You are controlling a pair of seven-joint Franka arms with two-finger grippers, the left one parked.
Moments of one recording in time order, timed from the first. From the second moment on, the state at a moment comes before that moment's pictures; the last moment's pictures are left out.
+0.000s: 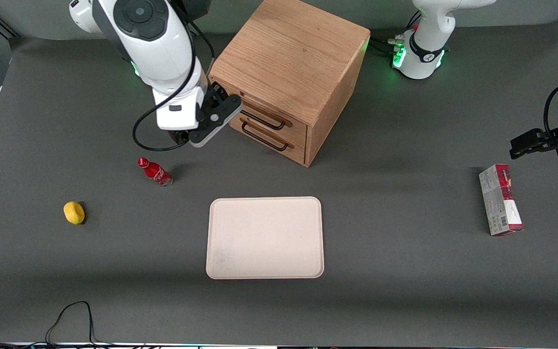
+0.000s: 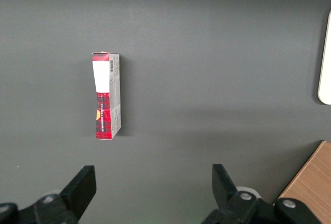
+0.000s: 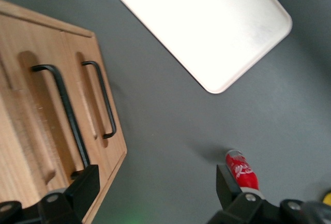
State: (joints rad) arm 0.63 0.23 -0.01 -1.42 0.02 1.57 -0.19
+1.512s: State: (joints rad) arm 0.73 0.25 -0.02 -1.56 0.14 1.72 -0.34
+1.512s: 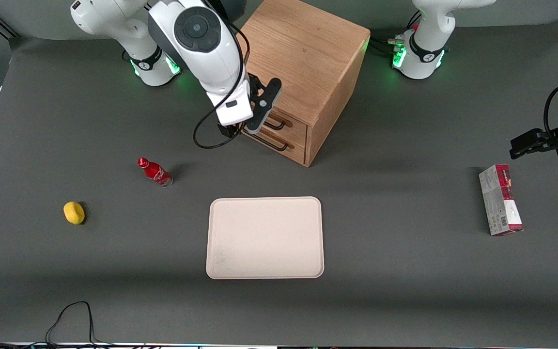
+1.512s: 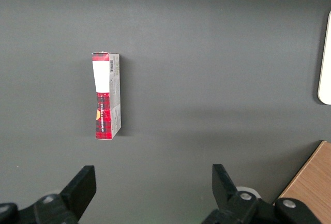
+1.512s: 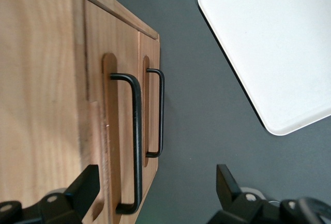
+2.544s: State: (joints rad) arm 0.74 0.24 -0.02 -1.75 0.14 1.90 -0.35
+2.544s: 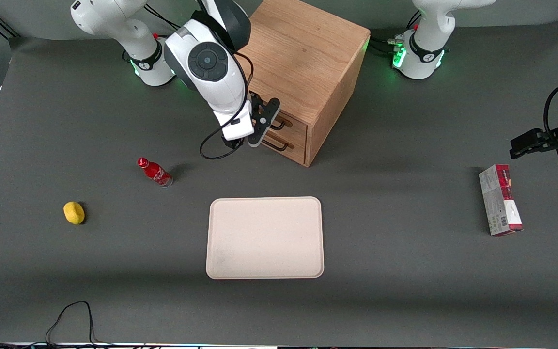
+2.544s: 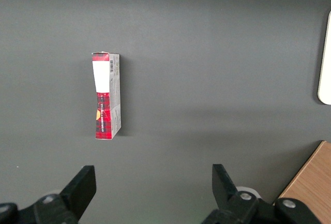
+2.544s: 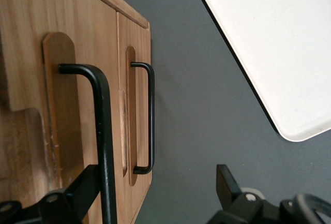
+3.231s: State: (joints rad) arm 0.74 0.24 -0.02 -1.80 0.14 1.96 -0.35
